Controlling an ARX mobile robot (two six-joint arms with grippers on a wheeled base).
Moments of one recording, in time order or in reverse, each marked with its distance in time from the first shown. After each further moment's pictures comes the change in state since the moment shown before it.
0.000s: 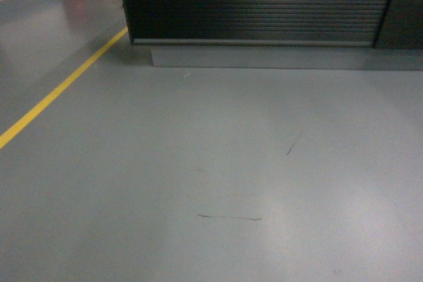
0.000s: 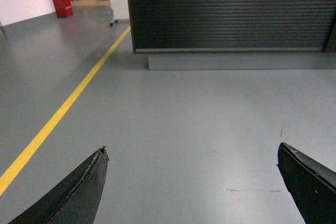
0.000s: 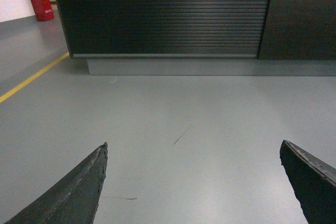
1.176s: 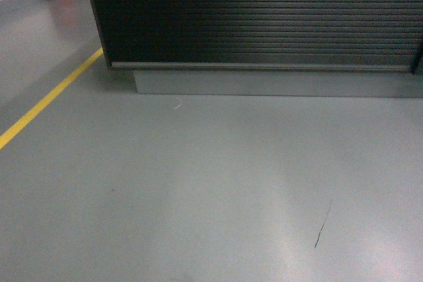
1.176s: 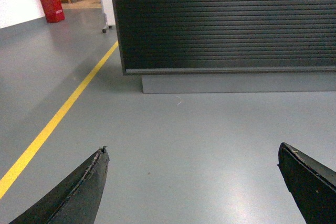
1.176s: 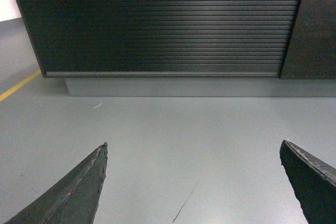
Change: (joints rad) left arm 0.000 0.000 0.000 0.003 0.000 0.000; right arm 0.000 0.000 0.000 -0.002 0.000 0.000
